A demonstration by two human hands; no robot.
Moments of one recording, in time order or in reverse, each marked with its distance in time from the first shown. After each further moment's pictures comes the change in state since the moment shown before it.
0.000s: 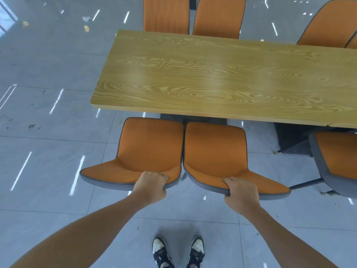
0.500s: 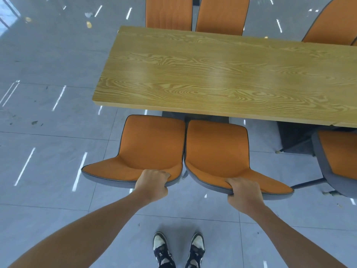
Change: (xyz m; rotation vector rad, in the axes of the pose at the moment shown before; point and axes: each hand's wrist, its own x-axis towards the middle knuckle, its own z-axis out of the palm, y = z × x) left_hand -0.001 0.004 0.000 0.020 0.002 -0.051; right_hand -0.002 0.009 0.000 -0.002 -0.021 -0.012
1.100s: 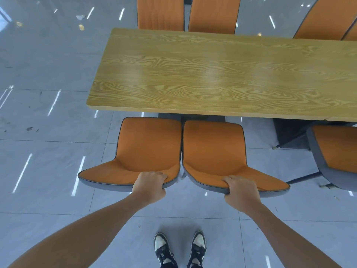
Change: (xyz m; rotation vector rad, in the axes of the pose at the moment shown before) left_hand 0.002 0.003 -0.005 0.020 -0.039 -0.008; right_hand 0.000 0.001 0.004 -0.022 0.040 0.008
